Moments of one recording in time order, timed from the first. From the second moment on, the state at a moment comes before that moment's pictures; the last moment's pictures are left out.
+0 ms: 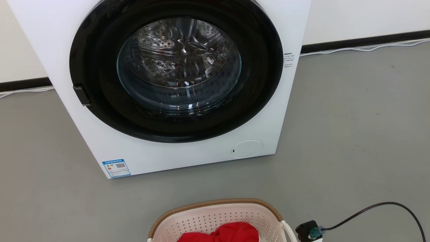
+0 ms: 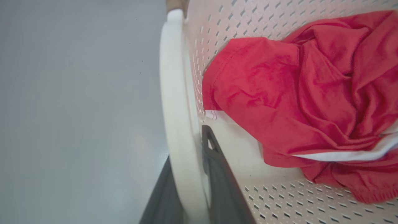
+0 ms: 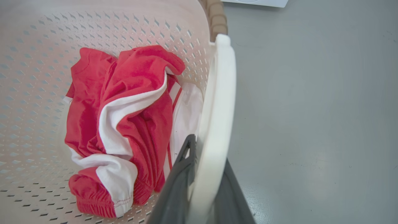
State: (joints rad) left arm -0.30 0.04 -0.66 1.28 -0.65 0.01 -0.11; right arm -0.30 -0.07 0.61 1.05 0.44 0.11 0.09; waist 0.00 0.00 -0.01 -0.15
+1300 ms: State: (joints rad) left arm -0.31 0.04 -0.69 1.29 -0.70 0.01 -0.12; right arm -0.30 -0.07 0.59 1.05 0.43 0.11 0.09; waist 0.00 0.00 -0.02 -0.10
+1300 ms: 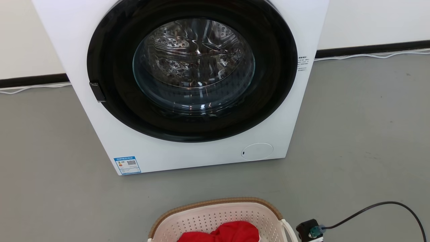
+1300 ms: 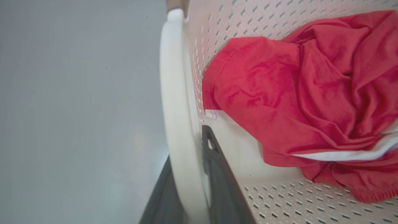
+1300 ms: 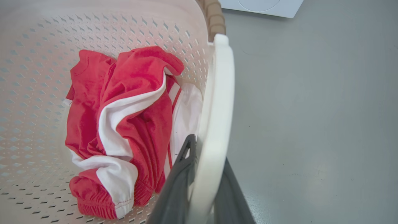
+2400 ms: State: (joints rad) left arm -0.56 0.08 -0.71 1.28 -0.71 0.00 -0.15; right arm -0.46 -0.06 0.45 0.99 0.31 0.11 0.01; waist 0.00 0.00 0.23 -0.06
